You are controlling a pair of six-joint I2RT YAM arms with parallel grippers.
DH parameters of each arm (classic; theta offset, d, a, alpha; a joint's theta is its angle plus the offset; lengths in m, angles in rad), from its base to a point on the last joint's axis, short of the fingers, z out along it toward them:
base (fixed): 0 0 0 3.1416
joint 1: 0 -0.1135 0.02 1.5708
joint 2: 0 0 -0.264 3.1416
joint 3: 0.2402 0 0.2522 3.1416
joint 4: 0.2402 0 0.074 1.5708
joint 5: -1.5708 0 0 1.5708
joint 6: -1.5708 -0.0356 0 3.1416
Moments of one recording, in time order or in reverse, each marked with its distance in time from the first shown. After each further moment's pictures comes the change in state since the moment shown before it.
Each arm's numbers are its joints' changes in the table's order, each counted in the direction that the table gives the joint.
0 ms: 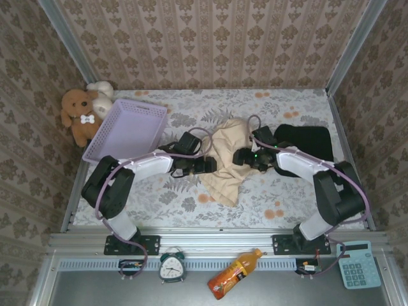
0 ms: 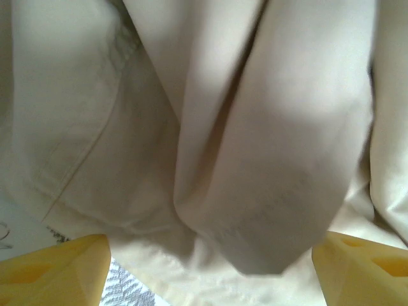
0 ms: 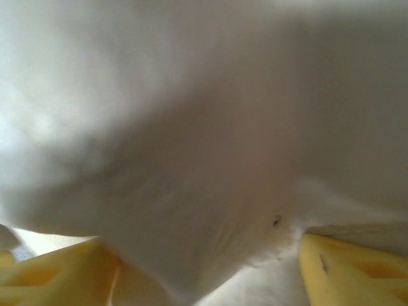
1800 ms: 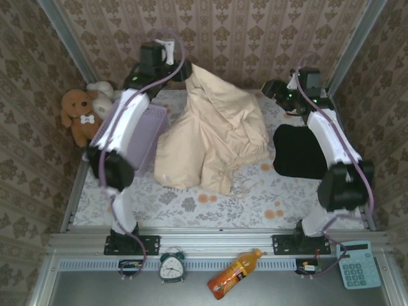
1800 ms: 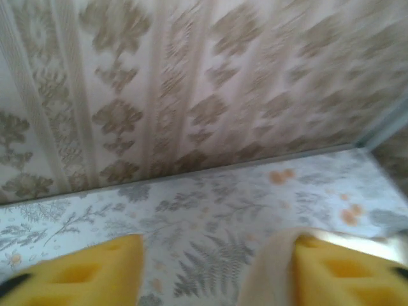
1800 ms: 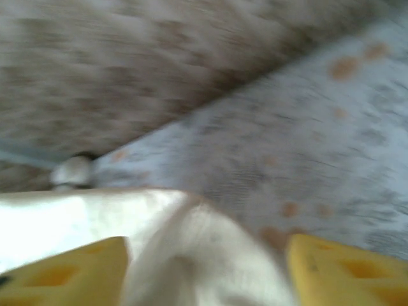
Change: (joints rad) left arm -0.358 0.402 1.270 0.294 0.076 -0.398; right arm 0.392 0.141 0.599 0.013 0.184 -0.058
